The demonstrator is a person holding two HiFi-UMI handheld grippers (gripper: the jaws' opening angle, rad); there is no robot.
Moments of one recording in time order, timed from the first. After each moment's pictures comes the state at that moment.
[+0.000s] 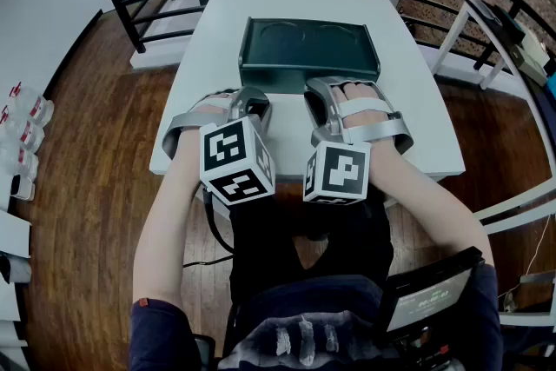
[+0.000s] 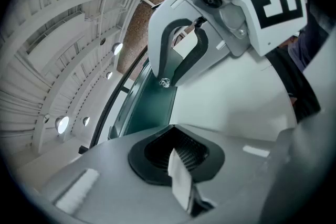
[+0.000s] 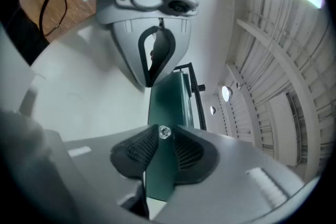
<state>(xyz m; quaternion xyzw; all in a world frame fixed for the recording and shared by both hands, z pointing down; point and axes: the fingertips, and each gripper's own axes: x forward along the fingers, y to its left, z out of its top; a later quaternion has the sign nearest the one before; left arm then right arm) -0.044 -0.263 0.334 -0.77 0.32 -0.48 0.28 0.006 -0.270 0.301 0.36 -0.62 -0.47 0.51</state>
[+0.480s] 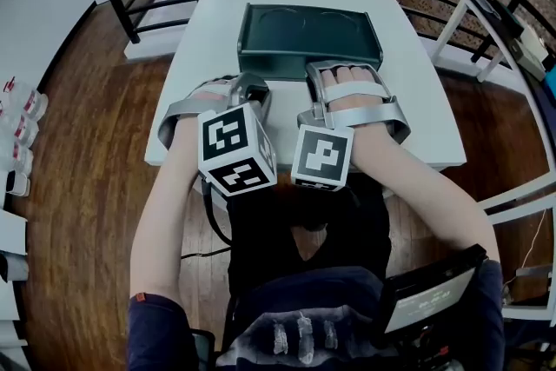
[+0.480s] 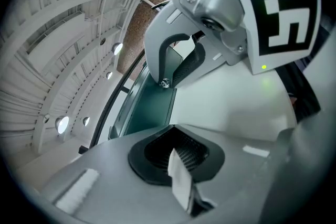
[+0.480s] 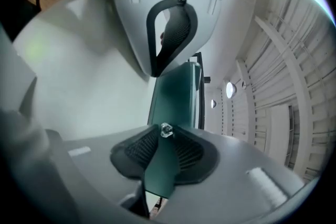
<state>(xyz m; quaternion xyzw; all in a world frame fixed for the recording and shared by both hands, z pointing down) -0.049 -0.264 0.331 -0.76 0.32 -0.49 0.28 0.001 -0.284 0.306 0.35 -0.55 -0.49 0.59</state>
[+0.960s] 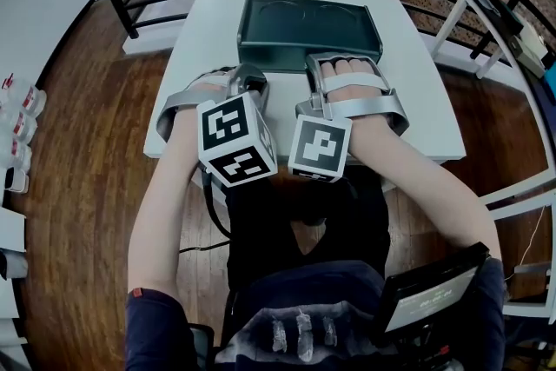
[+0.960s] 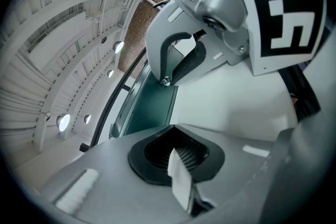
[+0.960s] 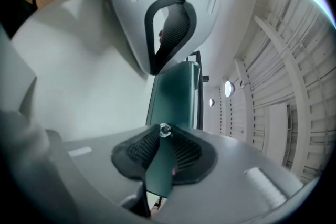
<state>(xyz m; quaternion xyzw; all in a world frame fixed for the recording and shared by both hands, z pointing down) -0.051 -0.267 0.331 -0.76 0.33 -0.49 0.28 0.000 -0.286 0.303 0.36 -0.54 -0.49 0.58</state>
